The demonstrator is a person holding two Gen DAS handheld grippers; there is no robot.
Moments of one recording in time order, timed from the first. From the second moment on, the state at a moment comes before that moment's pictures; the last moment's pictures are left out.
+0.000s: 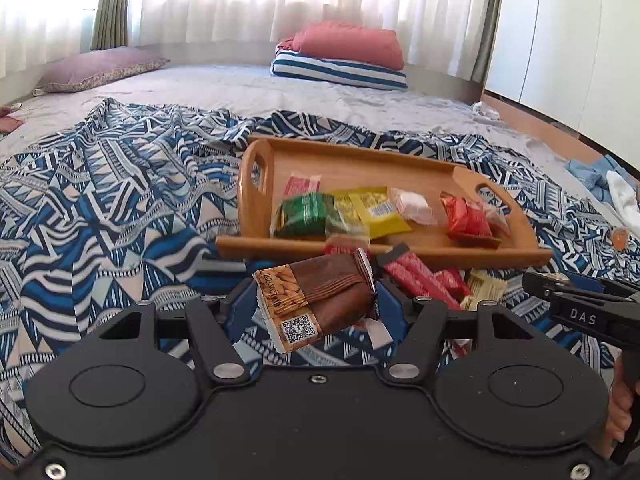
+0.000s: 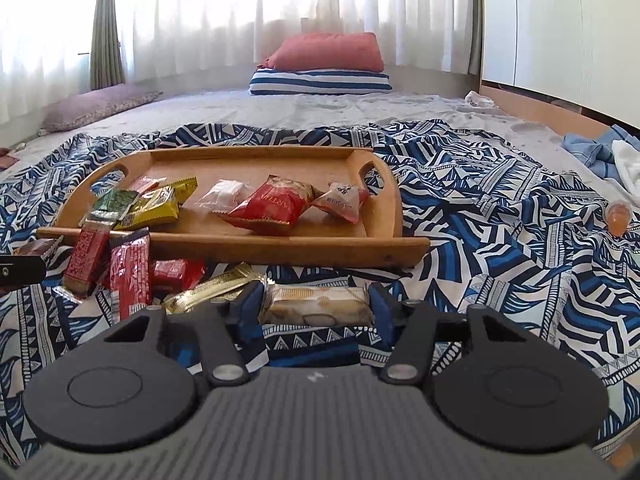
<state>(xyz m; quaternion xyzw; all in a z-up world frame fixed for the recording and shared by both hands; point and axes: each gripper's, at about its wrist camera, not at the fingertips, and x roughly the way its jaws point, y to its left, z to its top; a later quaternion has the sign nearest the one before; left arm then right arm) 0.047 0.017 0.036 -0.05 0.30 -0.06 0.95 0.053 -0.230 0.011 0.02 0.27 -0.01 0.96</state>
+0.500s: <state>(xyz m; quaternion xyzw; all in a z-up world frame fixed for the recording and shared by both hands) 0.129 0.028 0.104 -0.08 0.27 -0.08 0.95 0.121 -0.246 0.078 0.01 0.25 0.00 0.97</state>
